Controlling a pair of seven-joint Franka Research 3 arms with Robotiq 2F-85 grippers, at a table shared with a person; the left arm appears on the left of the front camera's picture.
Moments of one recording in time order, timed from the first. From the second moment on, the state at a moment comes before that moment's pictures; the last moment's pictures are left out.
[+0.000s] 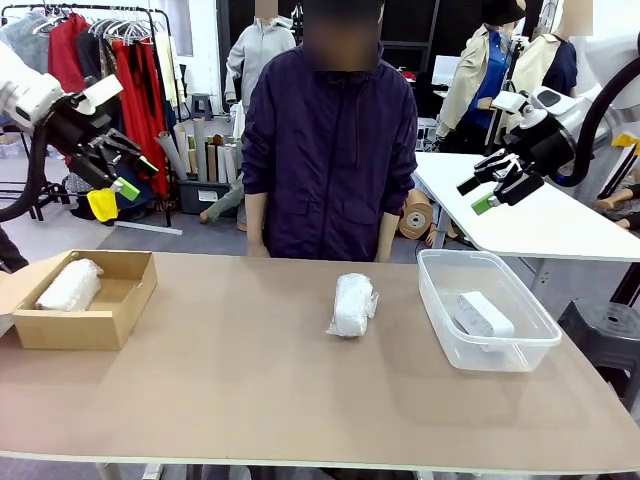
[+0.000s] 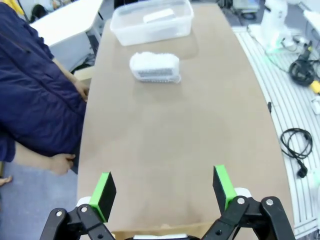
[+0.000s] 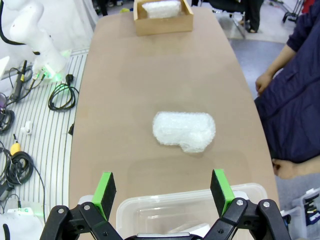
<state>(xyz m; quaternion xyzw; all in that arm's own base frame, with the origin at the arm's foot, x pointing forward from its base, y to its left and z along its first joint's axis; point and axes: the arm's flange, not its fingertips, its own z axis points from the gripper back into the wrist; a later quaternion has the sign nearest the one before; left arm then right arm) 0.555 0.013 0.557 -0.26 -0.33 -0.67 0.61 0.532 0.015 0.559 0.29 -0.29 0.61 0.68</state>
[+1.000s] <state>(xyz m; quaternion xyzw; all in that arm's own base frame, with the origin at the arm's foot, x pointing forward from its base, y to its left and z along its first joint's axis) 0.557 0.013 0.555 -0.27 -0.33 -0.67 0.61 0.532 0.015 0.559 0.29 -0.29 0.61 0.68</state>
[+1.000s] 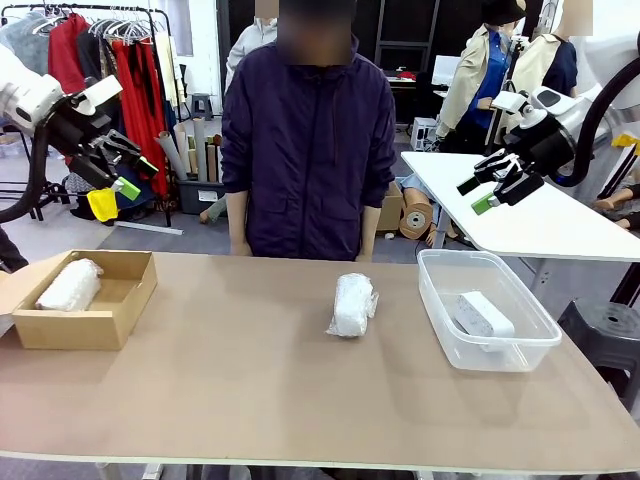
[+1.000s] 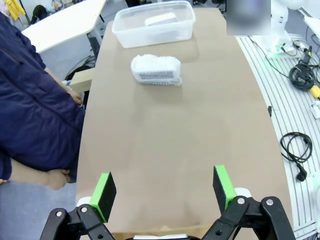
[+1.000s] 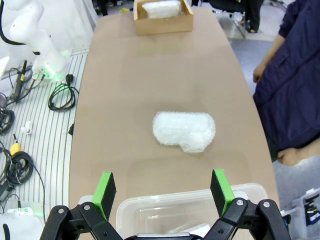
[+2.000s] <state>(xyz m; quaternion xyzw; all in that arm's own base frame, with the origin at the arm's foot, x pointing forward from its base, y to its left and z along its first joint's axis) 0.557 0.013 0.555 -0.27 -0.33 -0.67 0.61 0.532 0.015 0.559 0.29 -0.29 0.61 0.68</state>
